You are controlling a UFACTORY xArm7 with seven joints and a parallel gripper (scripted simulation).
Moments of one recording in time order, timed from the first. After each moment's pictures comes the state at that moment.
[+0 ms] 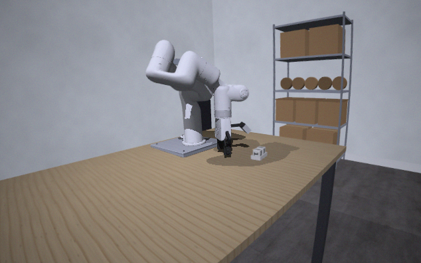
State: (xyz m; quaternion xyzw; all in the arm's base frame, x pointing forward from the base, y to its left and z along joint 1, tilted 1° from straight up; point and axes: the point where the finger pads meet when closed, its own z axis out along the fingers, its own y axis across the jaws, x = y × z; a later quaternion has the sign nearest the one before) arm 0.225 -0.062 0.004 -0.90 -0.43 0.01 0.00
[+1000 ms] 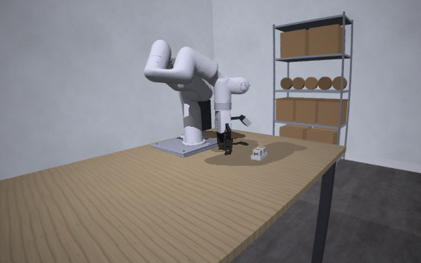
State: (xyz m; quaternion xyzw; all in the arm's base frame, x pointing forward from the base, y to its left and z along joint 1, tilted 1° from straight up) arm 0.226 -0.062 0.037 -0.90 -0.43 0.01 0.00
